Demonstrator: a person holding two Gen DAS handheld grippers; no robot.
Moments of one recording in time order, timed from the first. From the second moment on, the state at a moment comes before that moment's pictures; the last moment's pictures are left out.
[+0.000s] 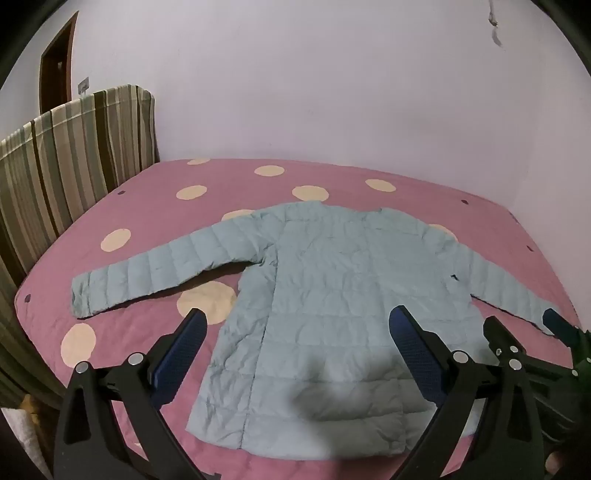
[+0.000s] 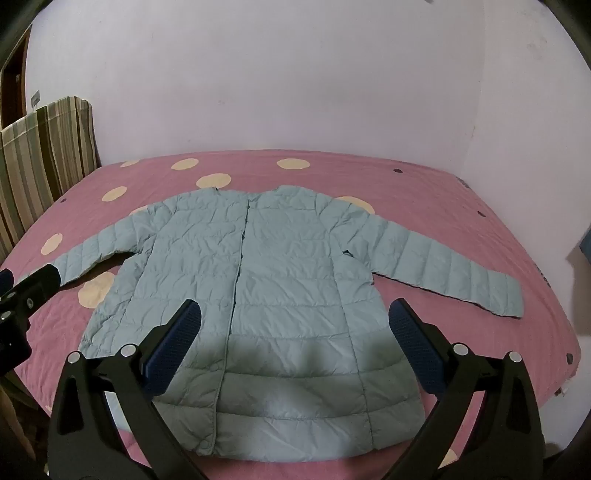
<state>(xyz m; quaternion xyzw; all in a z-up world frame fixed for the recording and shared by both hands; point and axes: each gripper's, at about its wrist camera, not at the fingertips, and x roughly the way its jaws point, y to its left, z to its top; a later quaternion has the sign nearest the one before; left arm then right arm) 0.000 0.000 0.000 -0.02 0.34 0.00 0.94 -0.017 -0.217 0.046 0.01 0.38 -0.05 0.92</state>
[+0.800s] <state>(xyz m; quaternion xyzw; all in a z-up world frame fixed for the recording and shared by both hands) 0.001 0.001 -0.002 -0.02 0.34 0.00 0.94 -0.017 -0.216 0.046 0.01 0.38 -0.05 0.92</state>
